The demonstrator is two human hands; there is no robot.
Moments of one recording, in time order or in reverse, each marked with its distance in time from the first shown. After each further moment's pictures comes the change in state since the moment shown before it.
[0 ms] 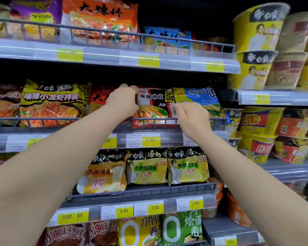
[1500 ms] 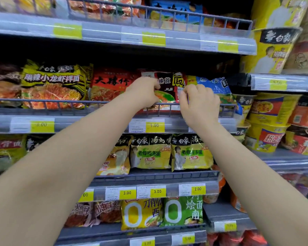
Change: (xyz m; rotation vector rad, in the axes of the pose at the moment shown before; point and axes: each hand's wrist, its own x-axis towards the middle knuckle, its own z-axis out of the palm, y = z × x) left_hand -0.005 0.031 0.017 -0.064 -0.140 0.081; right_hand -0.010 -0.006 0.007 -0.234 0.189 0.022
